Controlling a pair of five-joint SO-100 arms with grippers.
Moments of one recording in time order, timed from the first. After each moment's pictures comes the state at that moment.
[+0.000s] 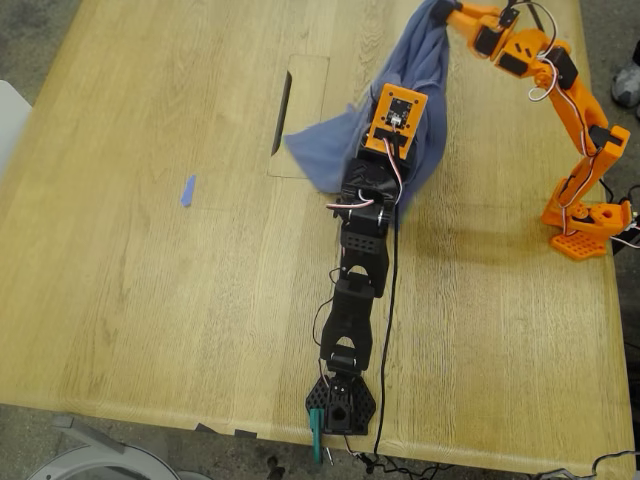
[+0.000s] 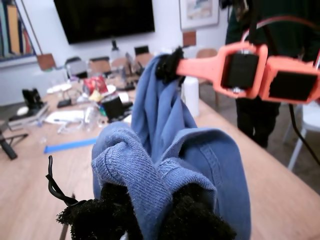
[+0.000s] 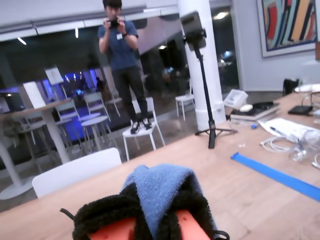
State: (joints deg) arm 0 14.2 67.9 -13.1 71.4 -79.5; arm 1 21.7 101.4 45.9 31.4 -78.0
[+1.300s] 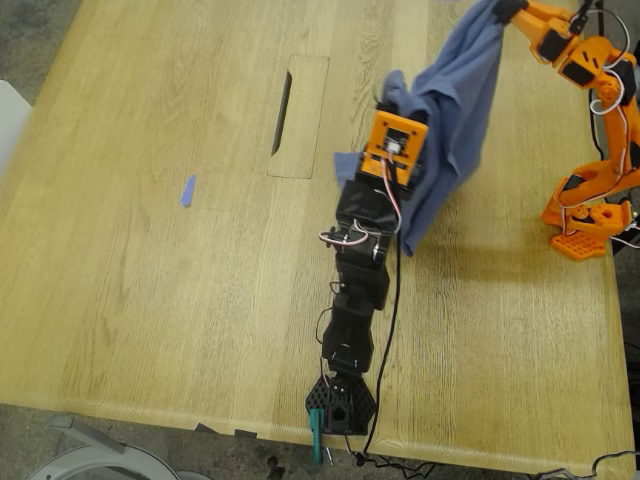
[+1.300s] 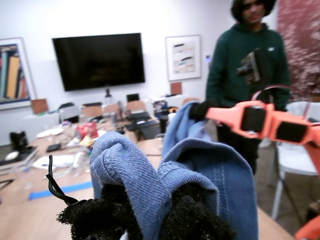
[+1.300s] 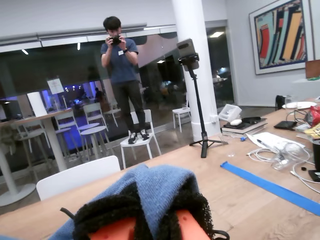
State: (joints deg) arm 0 21.1 79.5 -14.5 72.4 -80.8; arm 1 23.7 129.4 63.7 39.3 -79.5
